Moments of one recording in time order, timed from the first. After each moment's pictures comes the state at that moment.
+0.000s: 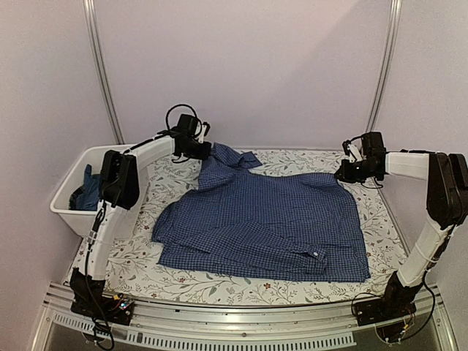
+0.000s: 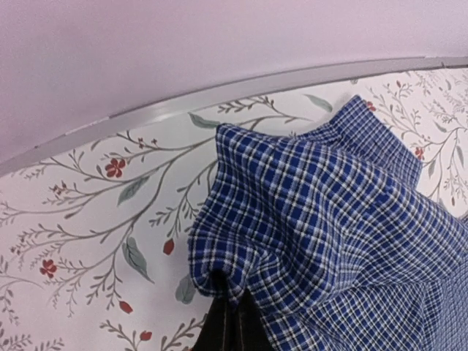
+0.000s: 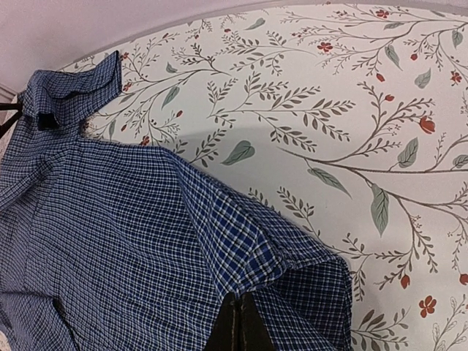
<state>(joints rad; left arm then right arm) -0.38 2.61 2.33 -0.49 0.06 -0.09 0.05 1.74 1.15 -0.25 -0.33 0.14</state>
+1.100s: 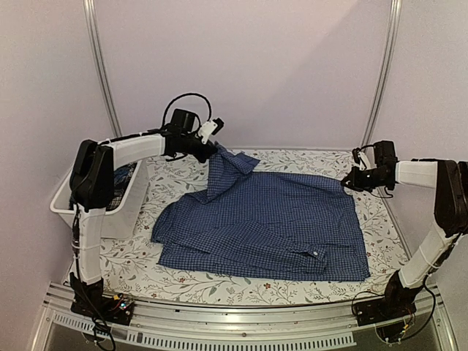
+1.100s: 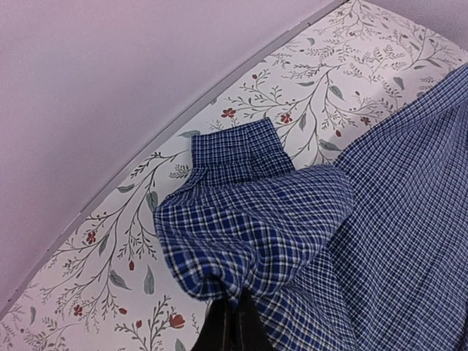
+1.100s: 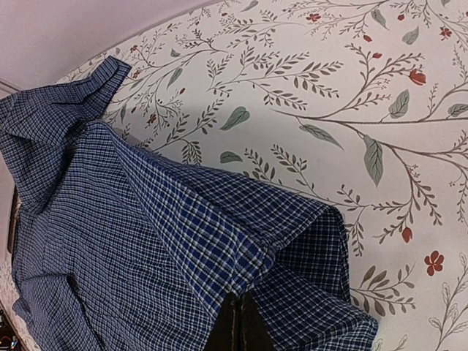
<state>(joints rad) -0.44 2.24 1.86 -0.25 0.22 0.33 -0.03 1.65 1.01 -0.22 -0.45 0.15</state>
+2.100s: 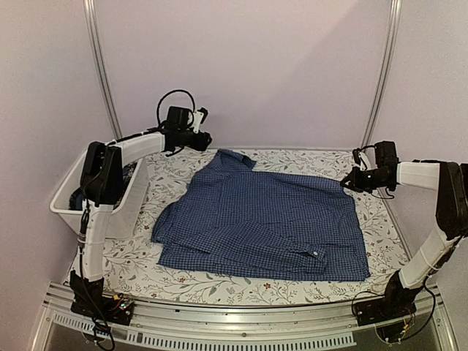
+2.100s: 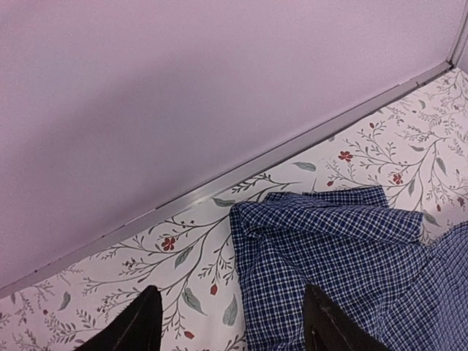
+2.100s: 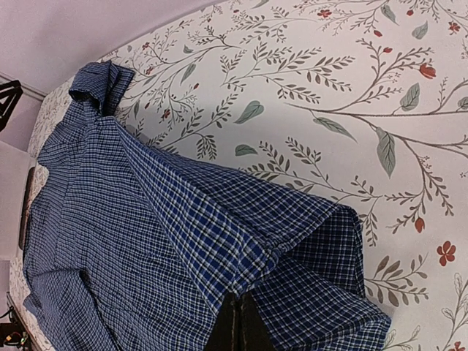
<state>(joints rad) -0.38 2.38 2.02 -0.14 0.03 0.16 -0.03 1.62 0.99 -0.22 -0.49 0.17</state>
